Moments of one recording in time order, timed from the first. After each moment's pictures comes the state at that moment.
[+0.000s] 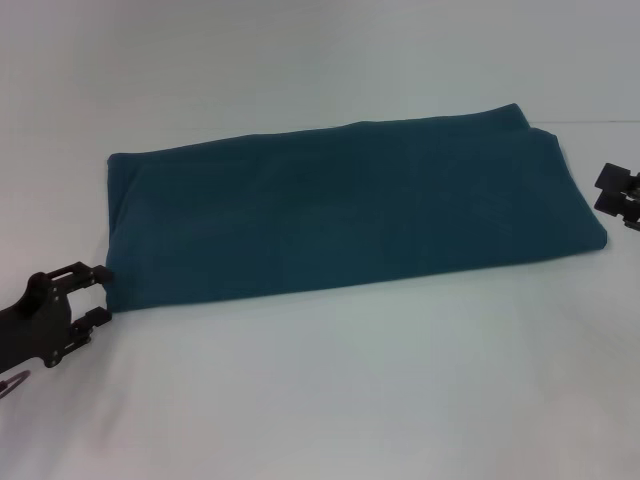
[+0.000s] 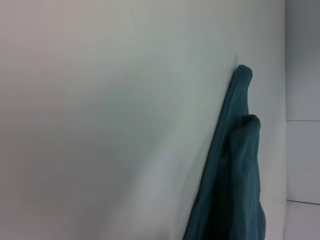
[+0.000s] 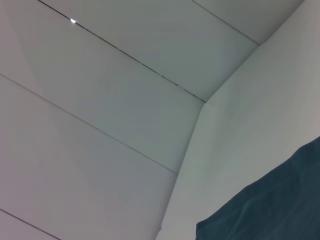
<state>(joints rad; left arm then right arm) -0.39 -2.11 0.37 0.56 2.06 1.19 -2.65 0.42 1.93 -0.53 -0.52 -1.75 -1.61 2.09</state>
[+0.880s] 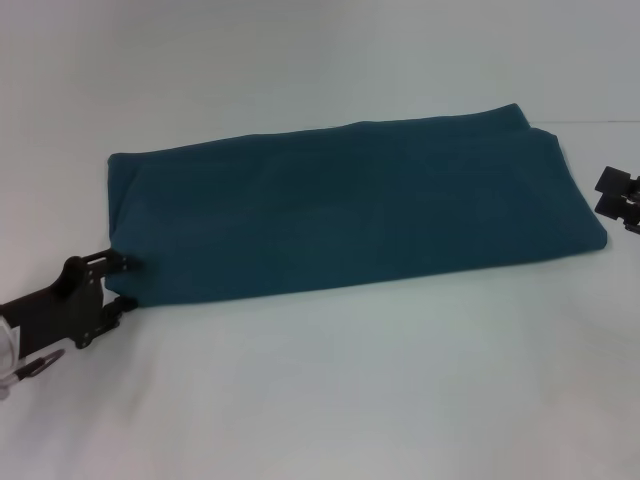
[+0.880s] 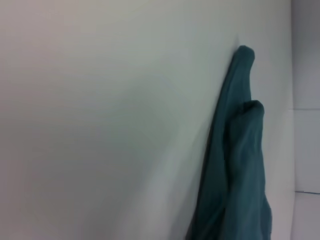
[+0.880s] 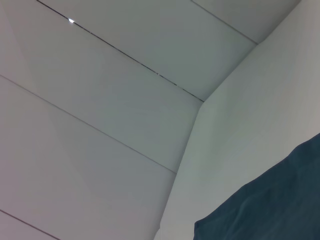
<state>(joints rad) -0.47 -2.10 0.40 0.49 2.07 1.10 -2.64 0.42 1.93 -0.53 -0.52 -1.75 -1.60 2.09</state>
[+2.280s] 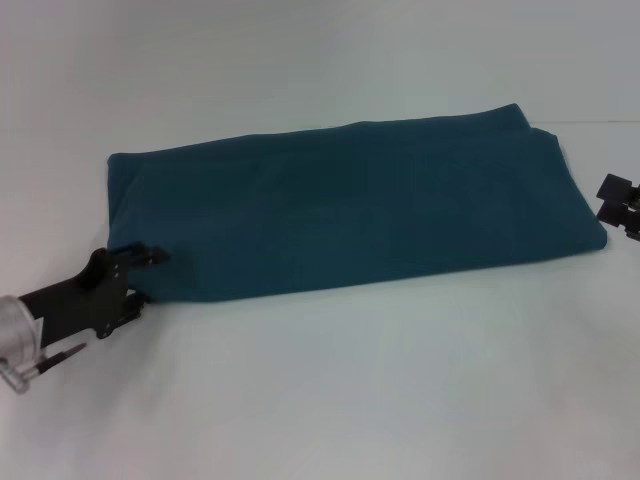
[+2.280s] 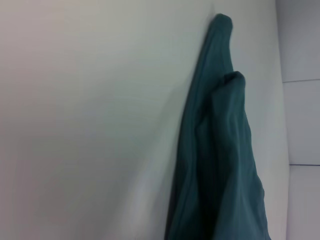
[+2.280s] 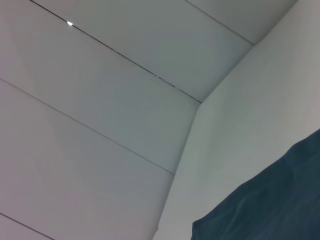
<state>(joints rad) -0.50 -2.11 0.40 0.47 2.09 1.12 -2.57 0.40 1.93 -0.53 -0.50 -1.75 -1.60 2.07</state>
